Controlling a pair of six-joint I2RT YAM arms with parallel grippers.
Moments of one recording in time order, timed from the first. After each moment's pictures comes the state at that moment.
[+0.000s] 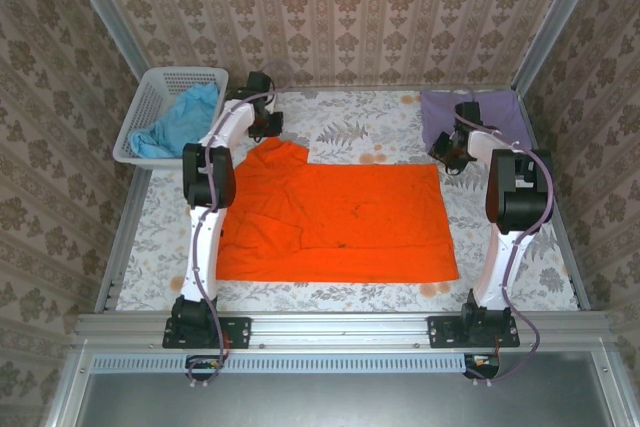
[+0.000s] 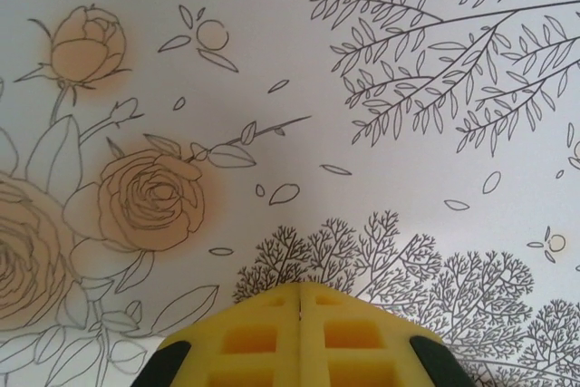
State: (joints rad) left arm -0.25 2.56 2.30 -0.89 0.10 -0.18; right arm -0.09 2.05 1.38 -0.44 -0.14 0.53
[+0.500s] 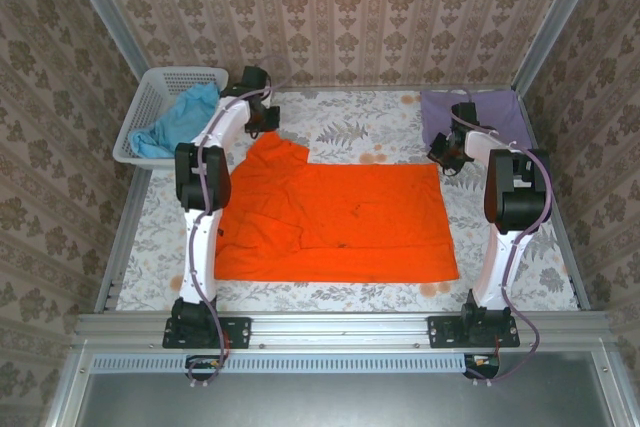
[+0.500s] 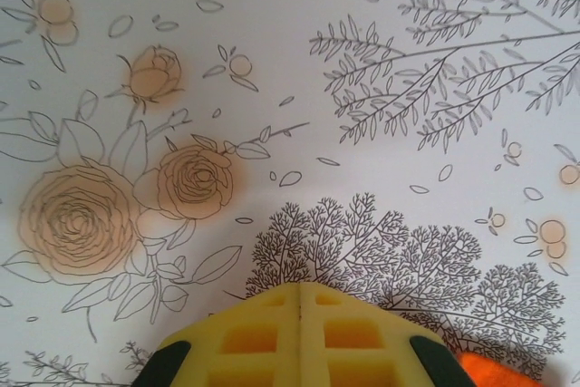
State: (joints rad) left arm -0.25 2.45 2.22 -0.85 0.08 -0.18; right arm -0.08 2.05 1.38 -0.44 -0.15 0.55
